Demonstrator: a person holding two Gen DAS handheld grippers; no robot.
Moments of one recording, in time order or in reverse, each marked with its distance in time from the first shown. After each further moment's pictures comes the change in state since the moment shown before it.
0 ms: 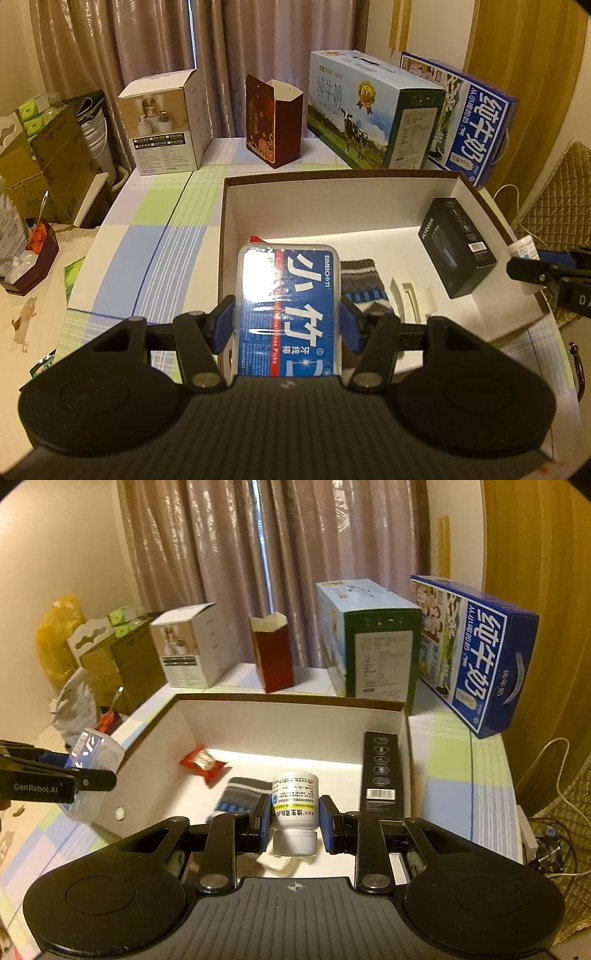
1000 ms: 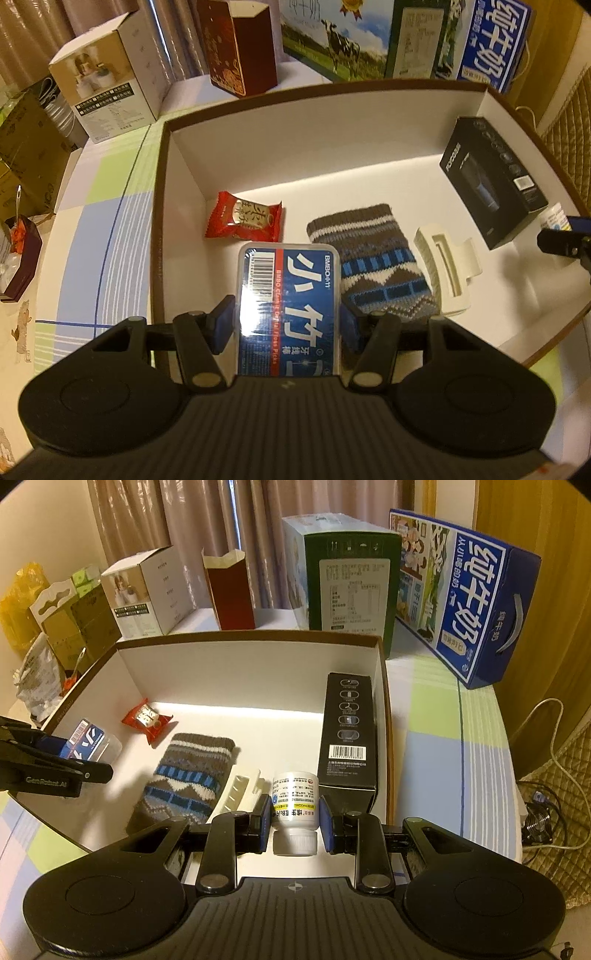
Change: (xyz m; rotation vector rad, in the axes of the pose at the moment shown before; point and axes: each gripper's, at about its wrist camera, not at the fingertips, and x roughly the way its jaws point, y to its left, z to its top) left arm 0.103 -0.019 0.002 0.133 0.227 0.013; right arm 0.063 -0.035 -0.012 0.023 0.169 -0.074
